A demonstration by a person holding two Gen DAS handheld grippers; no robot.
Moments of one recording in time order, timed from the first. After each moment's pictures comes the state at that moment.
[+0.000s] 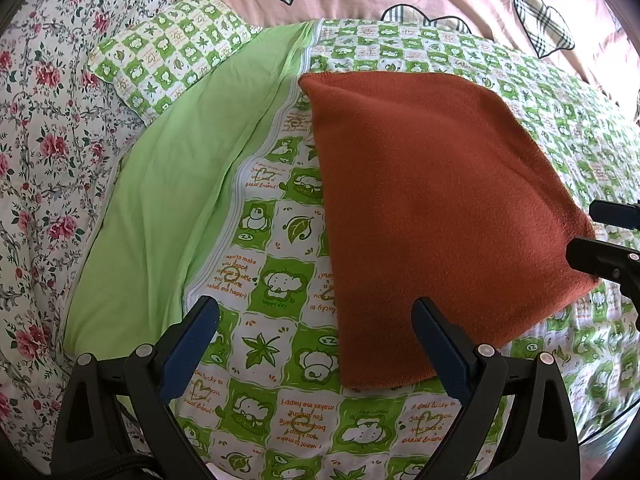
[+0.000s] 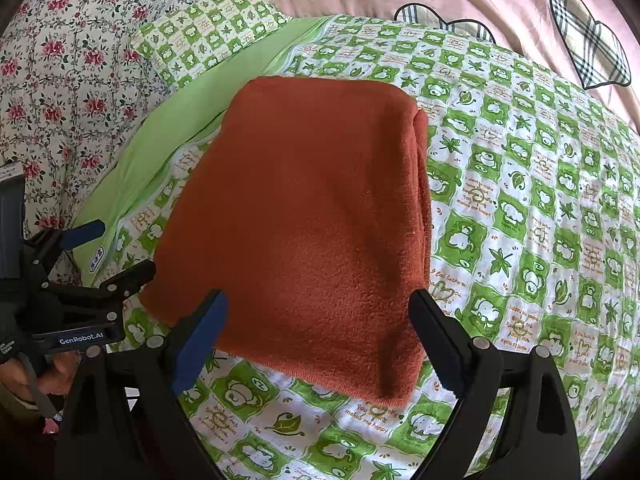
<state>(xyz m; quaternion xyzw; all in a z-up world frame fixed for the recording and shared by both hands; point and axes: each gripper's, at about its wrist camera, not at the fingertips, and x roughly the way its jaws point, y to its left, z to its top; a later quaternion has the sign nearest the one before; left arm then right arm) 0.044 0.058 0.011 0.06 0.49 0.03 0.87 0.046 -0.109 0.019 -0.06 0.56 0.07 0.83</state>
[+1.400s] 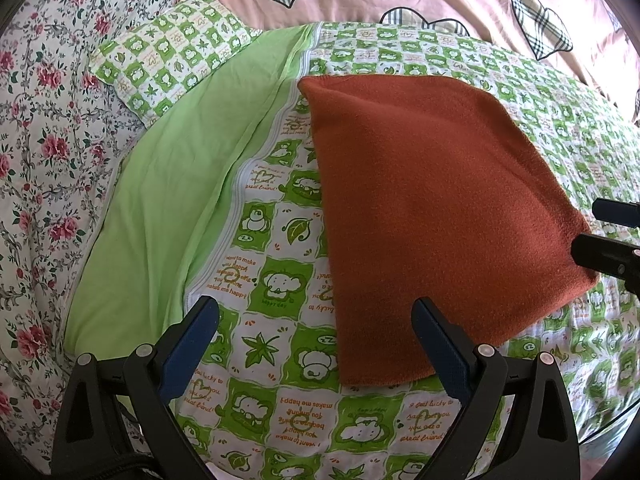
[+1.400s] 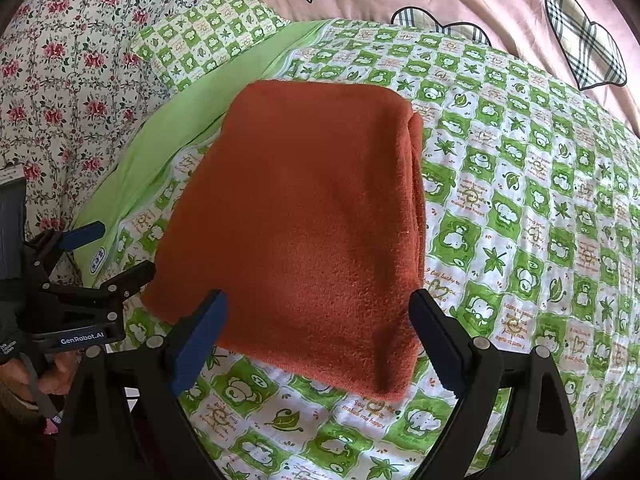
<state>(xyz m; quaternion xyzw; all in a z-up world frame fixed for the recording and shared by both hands) 0.042 0.057 0.013 0.06 0.49 0.03 0.87 0.043 -0.111 0.027 -0.06 0.55 0.07 0.83</state>
